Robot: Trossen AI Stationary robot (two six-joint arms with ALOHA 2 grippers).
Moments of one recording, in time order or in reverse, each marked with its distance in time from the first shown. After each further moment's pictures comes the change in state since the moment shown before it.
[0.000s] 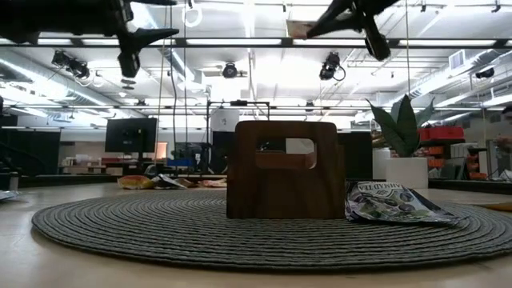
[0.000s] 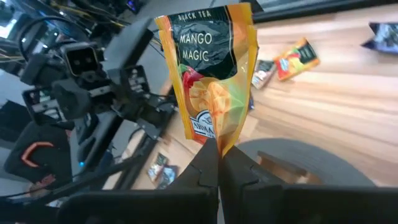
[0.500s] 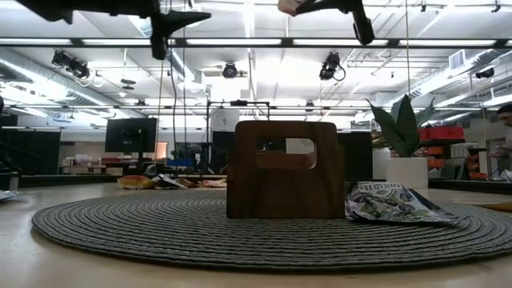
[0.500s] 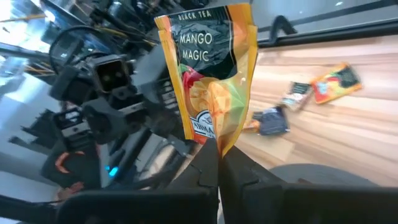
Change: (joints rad) left arm 0.013 0.261 0.224 0.001 0.003 0.078; right arm 0.001 0.020 0.039 0.132 -0.004 -0.068
